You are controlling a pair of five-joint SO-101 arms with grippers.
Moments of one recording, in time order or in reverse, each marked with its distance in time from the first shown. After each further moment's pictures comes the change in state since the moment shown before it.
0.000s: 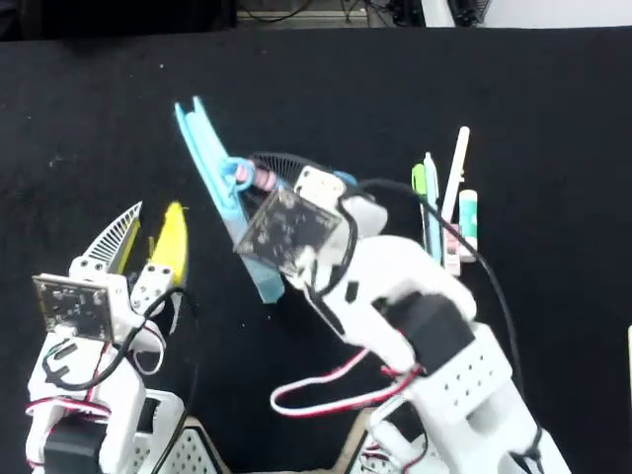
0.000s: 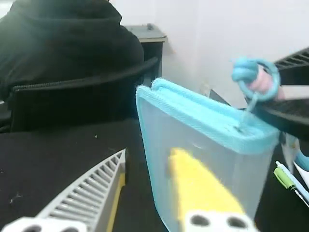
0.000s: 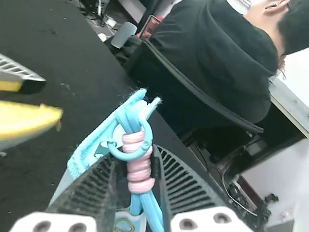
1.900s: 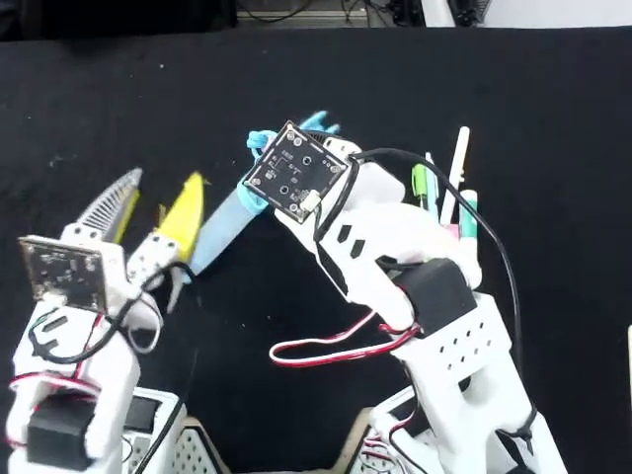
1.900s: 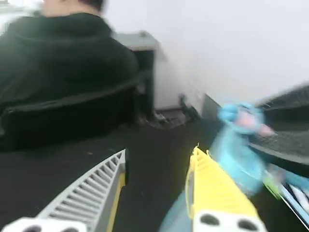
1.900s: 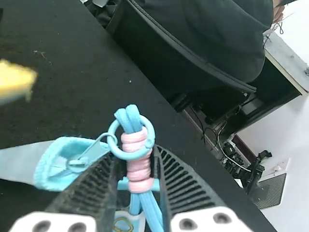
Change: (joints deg) left arm 2.5 17.8 -15.6 -1.4 -1.5; right arm 6.2 6.5 -6.2 6.4 0.1
